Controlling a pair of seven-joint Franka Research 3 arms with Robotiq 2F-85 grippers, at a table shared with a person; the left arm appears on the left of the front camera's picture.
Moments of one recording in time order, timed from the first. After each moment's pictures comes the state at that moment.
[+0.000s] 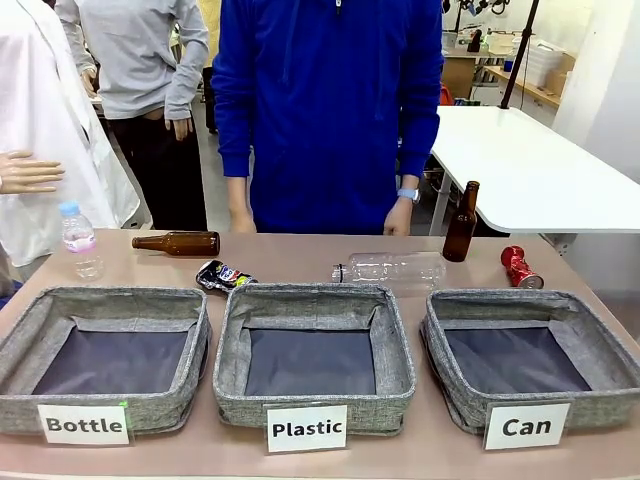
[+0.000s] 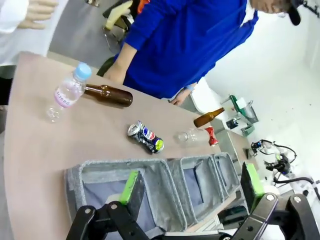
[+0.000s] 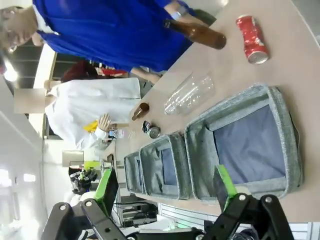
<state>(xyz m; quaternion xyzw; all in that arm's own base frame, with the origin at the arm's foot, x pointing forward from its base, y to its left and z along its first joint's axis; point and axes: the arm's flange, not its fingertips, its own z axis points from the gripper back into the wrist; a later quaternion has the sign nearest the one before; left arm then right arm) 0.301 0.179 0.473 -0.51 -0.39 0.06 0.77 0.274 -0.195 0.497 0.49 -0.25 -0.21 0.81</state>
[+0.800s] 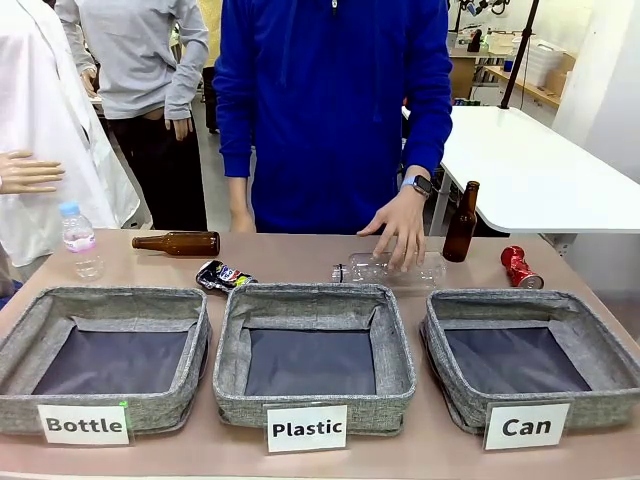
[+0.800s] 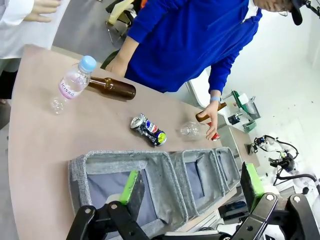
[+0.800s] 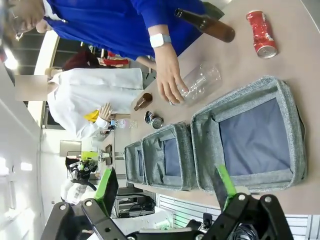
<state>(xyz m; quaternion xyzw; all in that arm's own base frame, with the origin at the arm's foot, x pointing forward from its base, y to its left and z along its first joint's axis) 0.293 0.186 0.474 -0.50 -0.38 0.06 0.77 0.262 -0.185 0.516 0.49 -0.25 -0.19 0.82</state>
